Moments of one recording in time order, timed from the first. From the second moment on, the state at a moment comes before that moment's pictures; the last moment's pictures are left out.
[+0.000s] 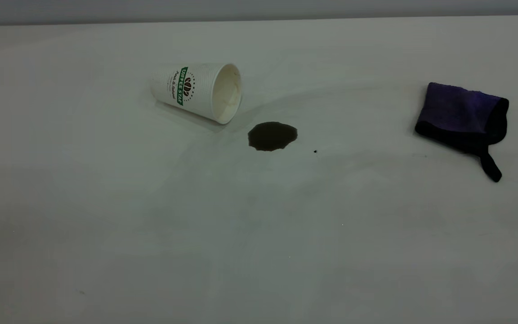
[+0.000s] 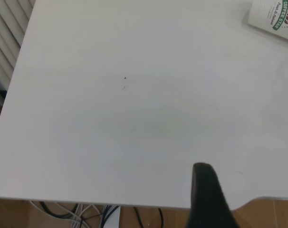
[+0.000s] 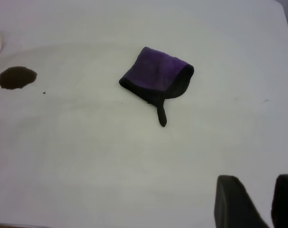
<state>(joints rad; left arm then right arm) 0.05 -0.01 -0.49 0.02 1.13 -0.01 -0.01 -0.02 -0.47 0.03 1.14 -0.06</state>
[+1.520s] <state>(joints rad) -0.40 1.96 -1.56 0.30 0.96 -0.10 -0.01 -0.02 -0.47 0.03 1.14 -0.06</state>
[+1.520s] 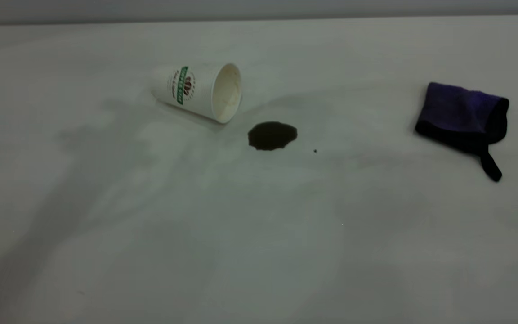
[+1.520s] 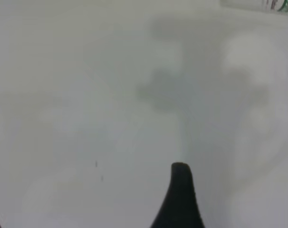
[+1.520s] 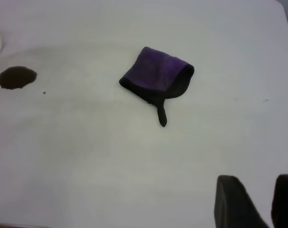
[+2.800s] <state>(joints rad) -0.63 2.80 -2.48 0.49 1.17 -0.10 -0.01 -0.02 -0.47 0.03 1.14 -0.06</state>
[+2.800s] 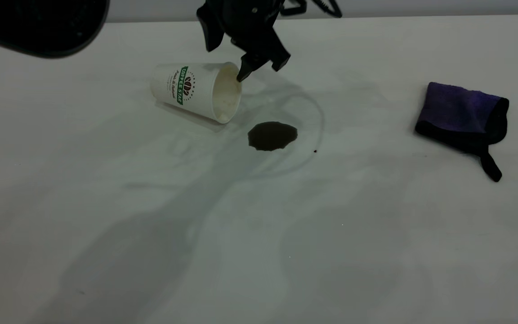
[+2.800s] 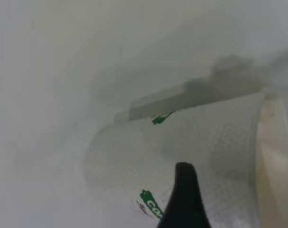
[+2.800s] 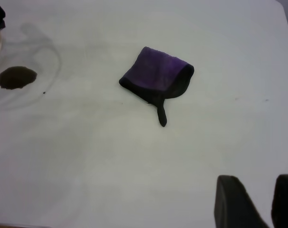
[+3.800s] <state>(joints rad) -0.57 2.80 -2.48 0.64 1.17 -0.07 -0.01 -0.02 -0.47 0.04 1.14 -0.06</state>
